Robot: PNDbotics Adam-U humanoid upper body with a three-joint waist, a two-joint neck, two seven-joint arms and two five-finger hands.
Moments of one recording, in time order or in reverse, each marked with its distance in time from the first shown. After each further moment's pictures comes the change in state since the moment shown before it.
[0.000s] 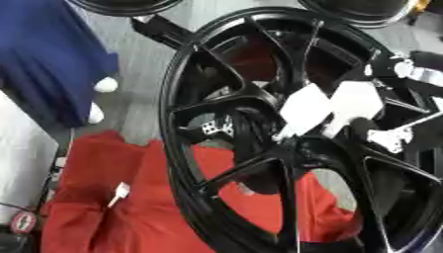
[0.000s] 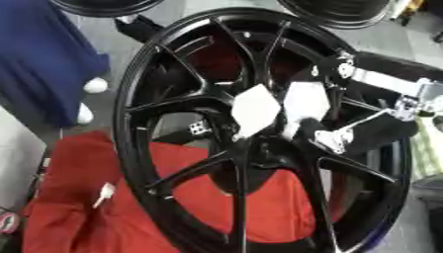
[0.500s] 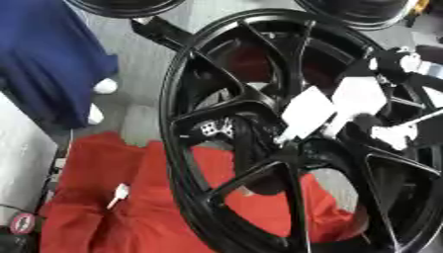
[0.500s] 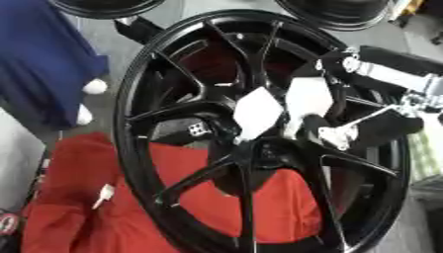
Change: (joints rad) left arm 0.001 0.000 0.000 0.000 0.006 0.000 0.000; right arm -0.029 -0.017 -0.020 0.000 -0.053 0.011 0.021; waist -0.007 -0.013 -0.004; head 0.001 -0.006
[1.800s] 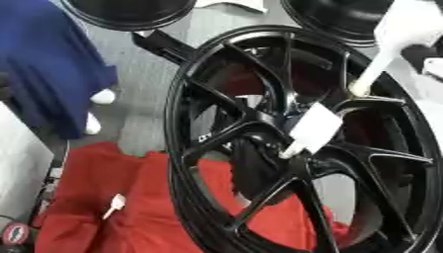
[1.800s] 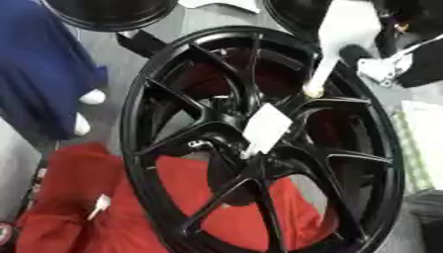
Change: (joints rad) left arm 0.020 0.000 0.014 0.000 -0.001 -0.002 0.006; right arm -0.044 -0.028 -0.276 0.000 -0.117 0.210 -0.018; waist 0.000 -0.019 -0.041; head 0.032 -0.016
